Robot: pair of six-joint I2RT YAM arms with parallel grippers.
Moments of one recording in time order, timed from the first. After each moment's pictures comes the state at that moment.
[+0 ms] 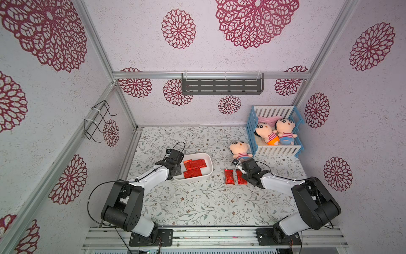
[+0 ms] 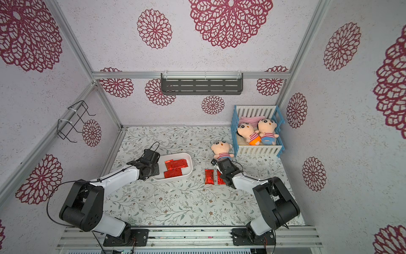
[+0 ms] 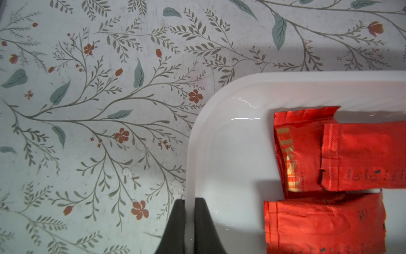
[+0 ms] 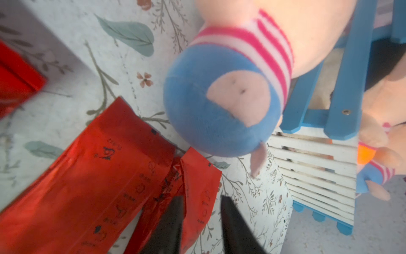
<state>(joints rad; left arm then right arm) -0.37 1.53 0.87 -0.46 -0.36 -0.50 0.44 1.53 0.68 -0.09 0.48 -0.63</state>
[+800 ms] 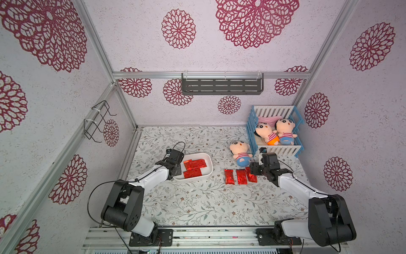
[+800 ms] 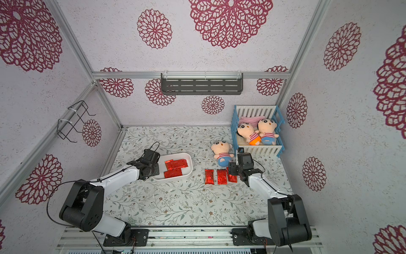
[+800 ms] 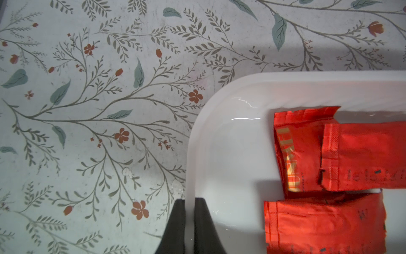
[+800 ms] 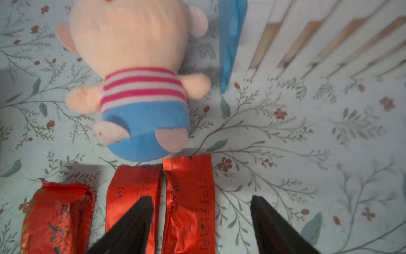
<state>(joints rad) -0.37 1.53 0.87 -0.46 -0.36 -0.50 0.15 1.36 0.68 -0.21 0.03 0.18</state>
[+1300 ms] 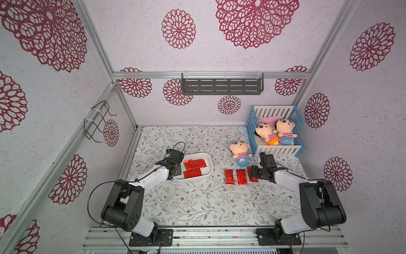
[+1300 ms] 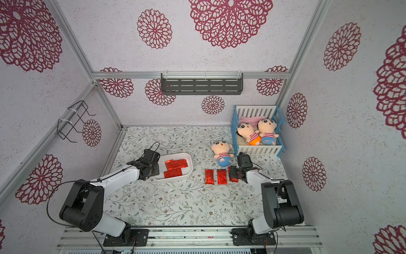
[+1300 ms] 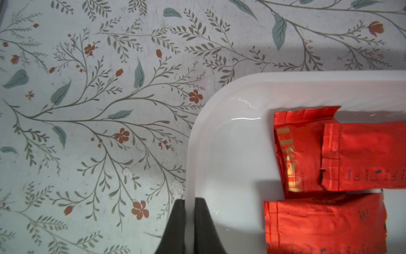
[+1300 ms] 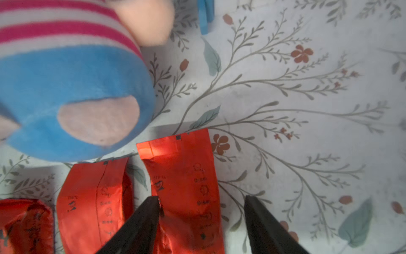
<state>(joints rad) -0.37 1.53 0.87 -0.46 -0.36 -0.50 0.11 1.50 0.69 -0.21 0.00 0.26</state>
